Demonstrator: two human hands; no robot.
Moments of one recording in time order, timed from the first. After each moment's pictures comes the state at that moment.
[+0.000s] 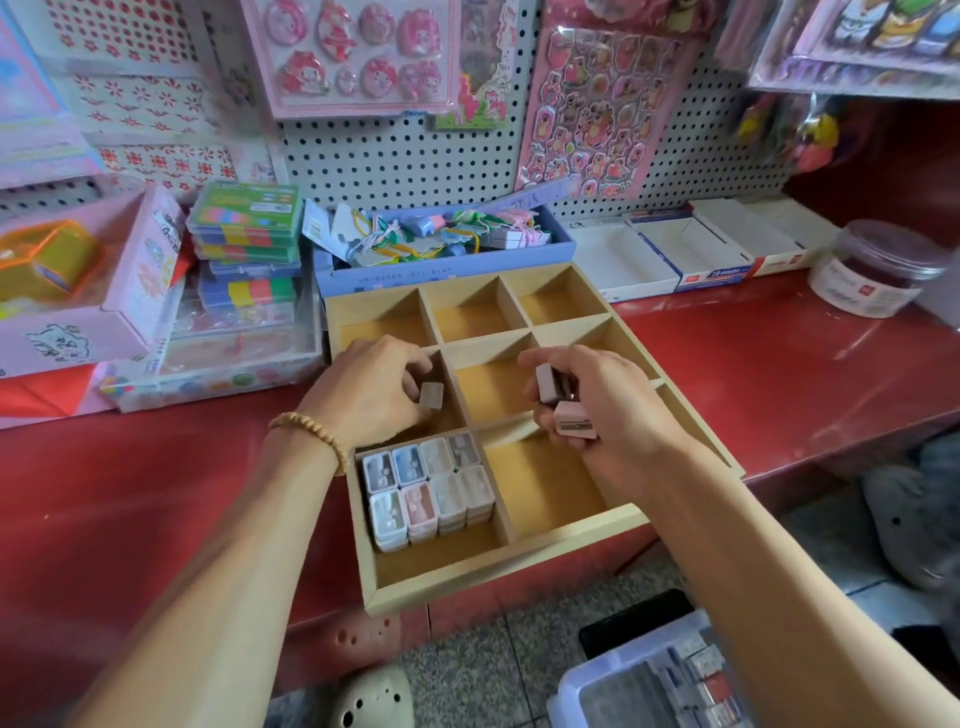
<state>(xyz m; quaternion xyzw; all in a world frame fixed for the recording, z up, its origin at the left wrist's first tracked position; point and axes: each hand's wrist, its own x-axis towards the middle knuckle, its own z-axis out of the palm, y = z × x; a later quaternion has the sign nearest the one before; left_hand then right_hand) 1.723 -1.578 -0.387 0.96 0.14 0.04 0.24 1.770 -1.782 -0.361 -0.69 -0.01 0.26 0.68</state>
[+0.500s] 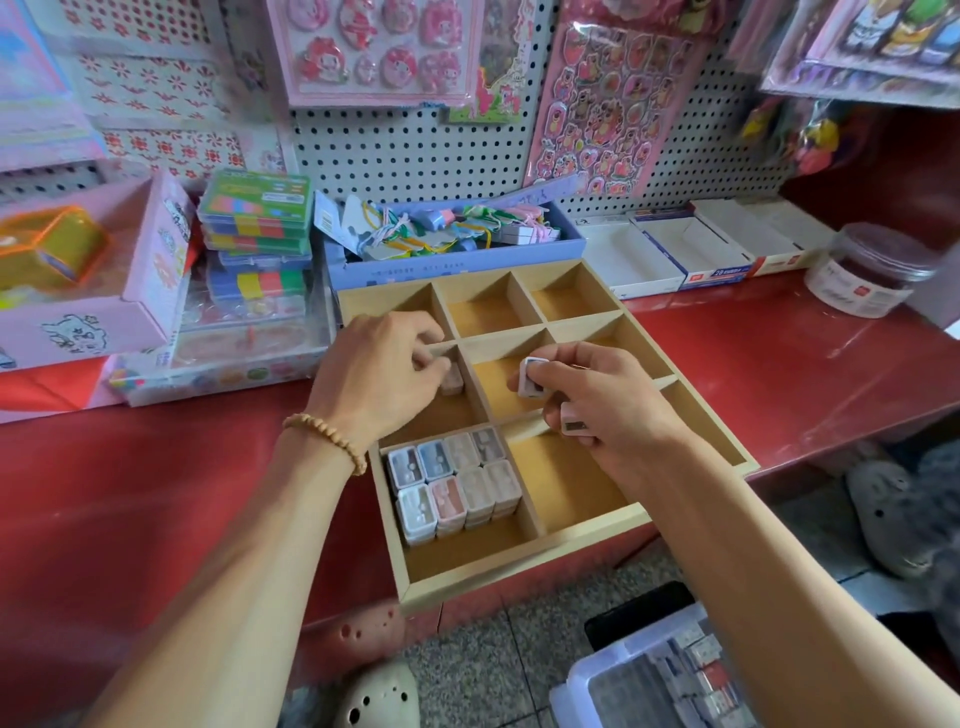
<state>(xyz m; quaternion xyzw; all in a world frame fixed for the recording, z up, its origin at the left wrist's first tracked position) 1.716 -1.572 -0.381 0.94 0.11 0.17 0.28 1.762 -1.765 -0.362 -0.74 -0.06 0.22 0.64</state>
